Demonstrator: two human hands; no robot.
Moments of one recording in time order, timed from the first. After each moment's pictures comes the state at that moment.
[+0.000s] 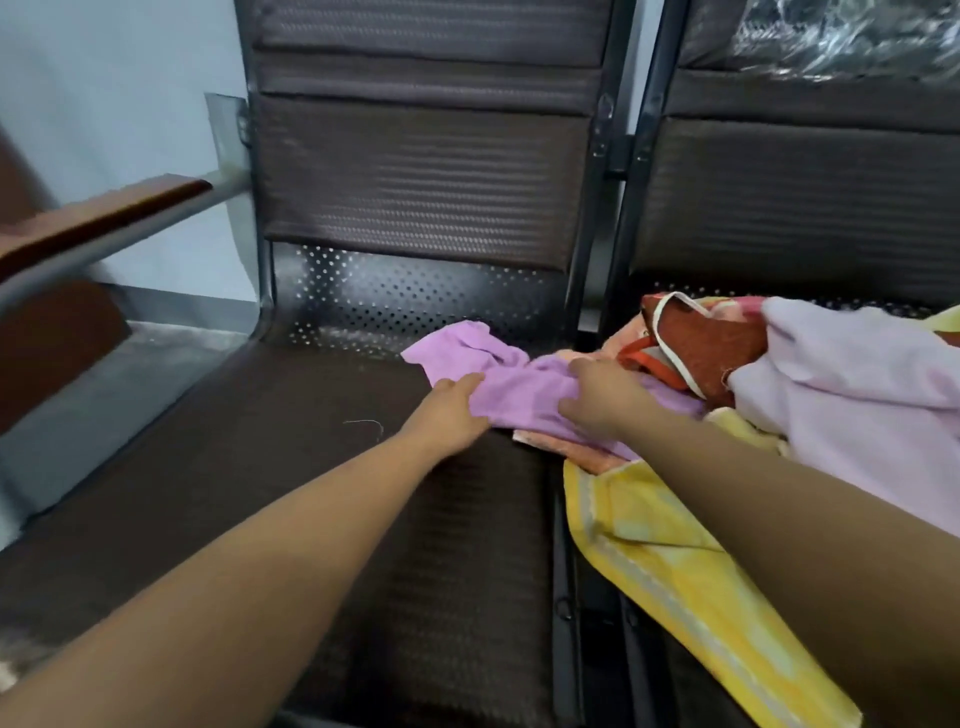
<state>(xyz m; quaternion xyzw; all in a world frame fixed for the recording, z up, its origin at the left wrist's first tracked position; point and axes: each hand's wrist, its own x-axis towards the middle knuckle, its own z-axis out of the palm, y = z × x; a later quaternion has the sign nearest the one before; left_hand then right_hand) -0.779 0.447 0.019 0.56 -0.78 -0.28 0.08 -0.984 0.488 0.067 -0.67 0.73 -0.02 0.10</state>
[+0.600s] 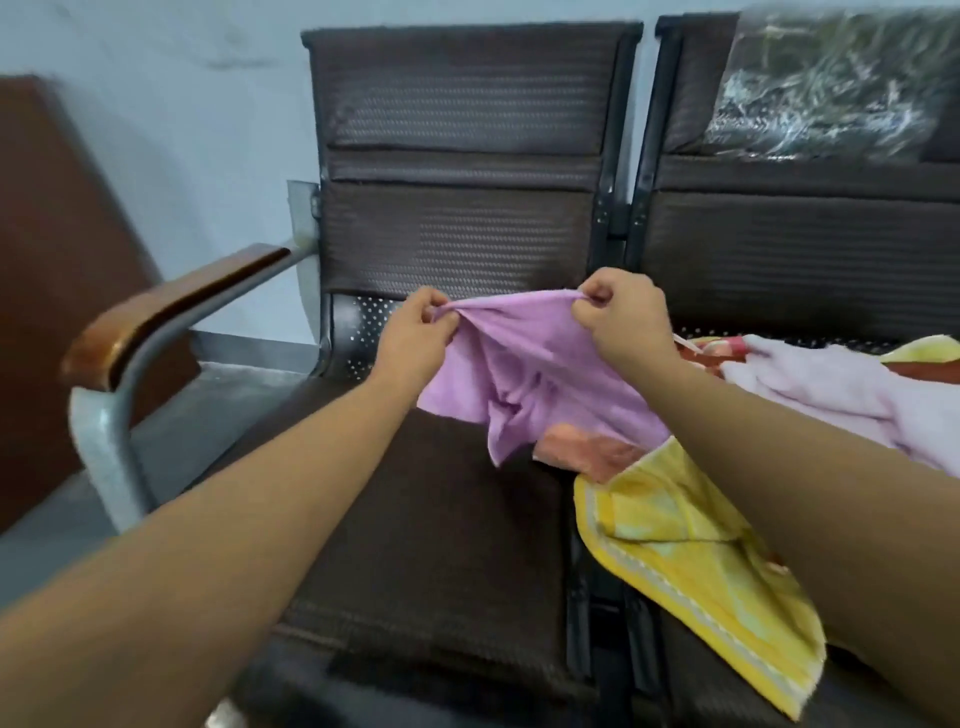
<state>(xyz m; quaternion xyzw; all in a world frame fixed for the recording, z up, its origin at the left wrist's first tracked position) -0.731 0.477 0.171 0.52 -0.61 -0.35 0.48 -0.954 0.517 0.196 -0.60 0.67 -0.43 0.06</state>
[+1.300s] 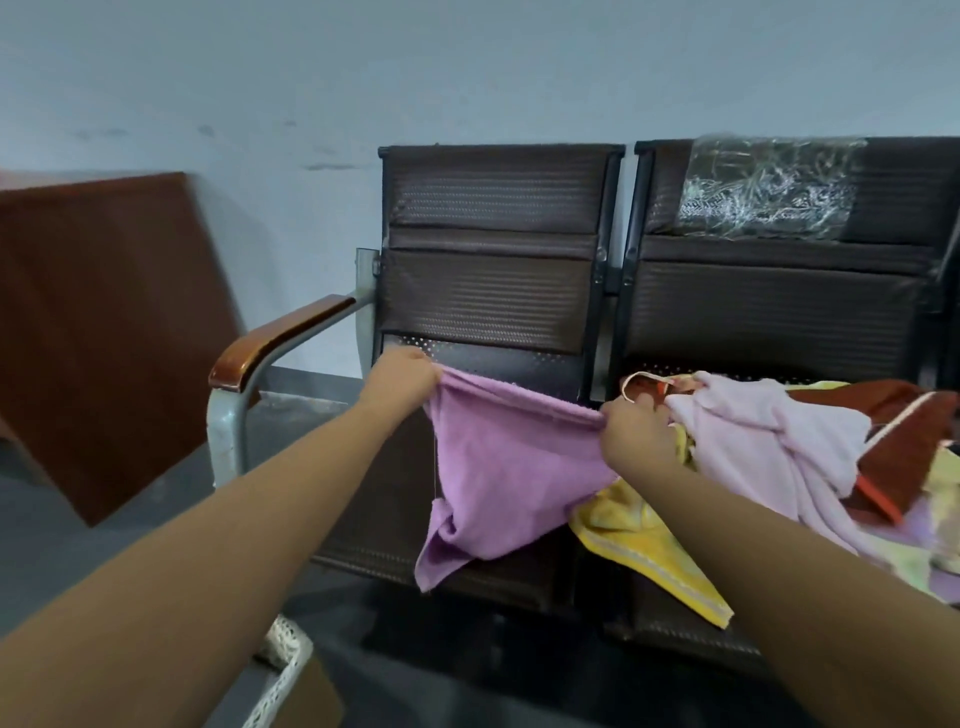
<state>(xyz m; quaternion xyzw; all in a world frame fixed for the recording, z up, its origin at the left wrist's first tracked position) -0.676 0.616 0.254 0.63 -0.63 -0.28 0.35 -0.948 0.634 0.163 -0.59 0.80 -0.13 0.00</state>
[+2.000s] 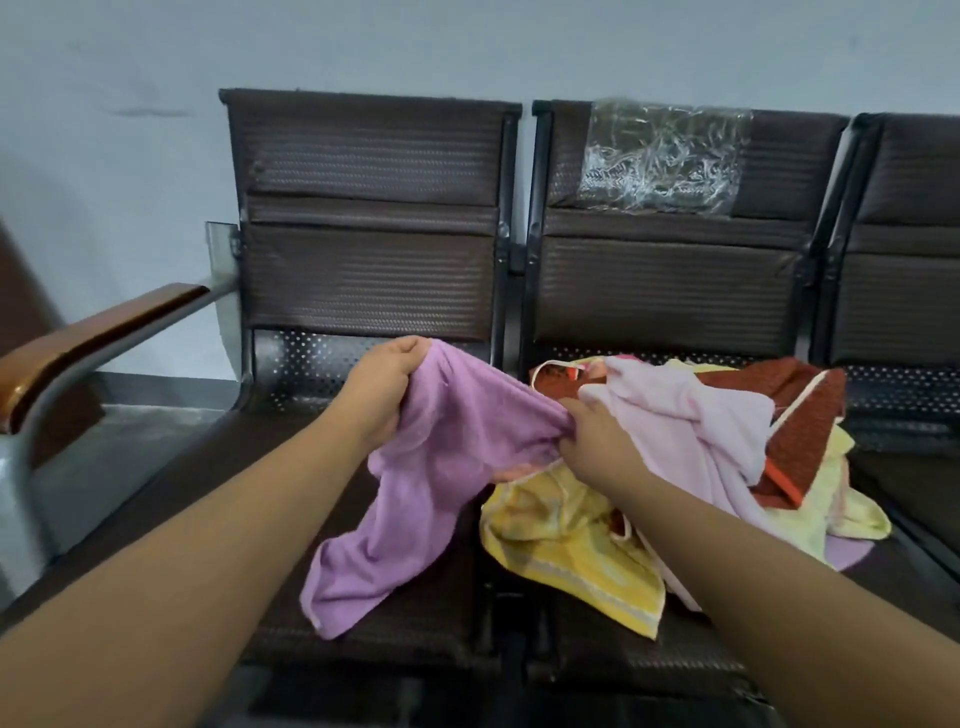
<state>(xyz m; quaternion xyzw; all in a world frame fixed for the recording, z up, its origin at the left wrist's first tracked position) -0.784 0.550 0.204 0.41 -0.53 -0.58 0.46 -1.027 0.622 0.131 -0.63 0.75 -0.19 0.05</state>
